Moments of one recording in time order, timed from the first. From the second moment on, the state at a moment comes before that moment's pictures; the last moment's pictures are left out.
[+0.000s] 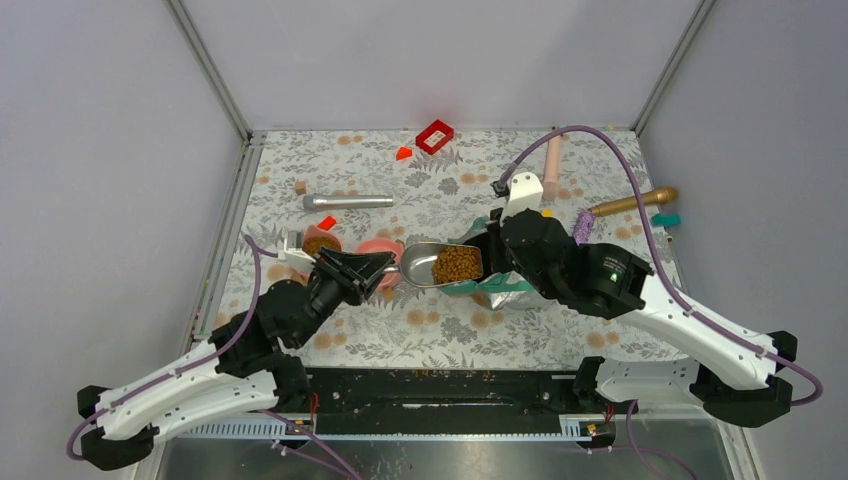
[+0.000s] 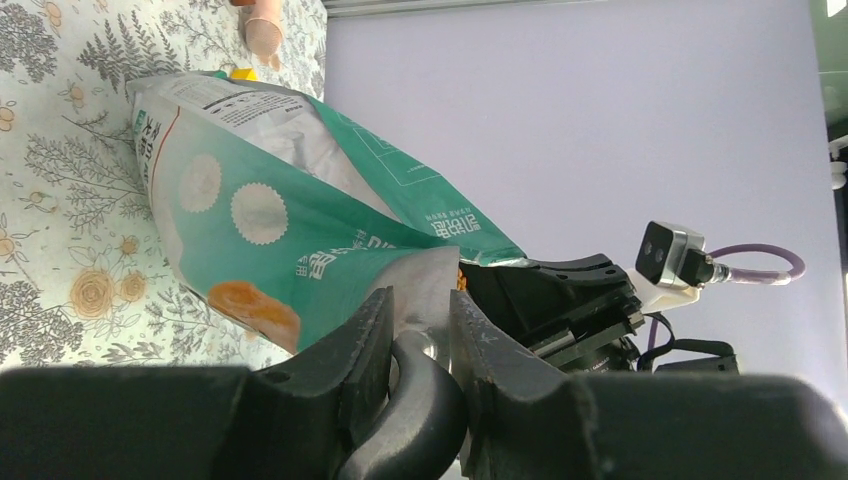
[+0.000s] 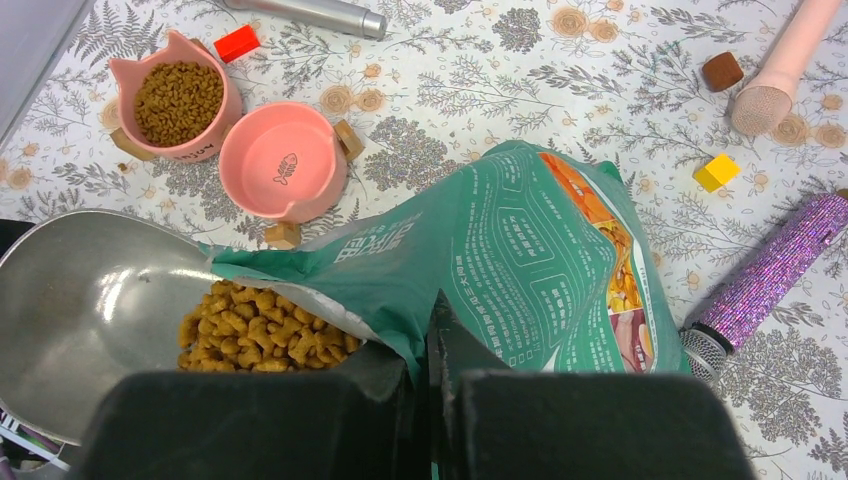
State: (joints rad) left arm -1.09 0.52 0.66 -0.24 -0.49 -1.52; right arm 1.09 1.09 1.35 -0.84 0.59 0.45
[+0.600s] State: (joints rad) left arm -1.08 0.58 0.57 -0.06 -0.51 -1.58; right arm 1.09 1.09 1.36 -0.86 0.58 0.47
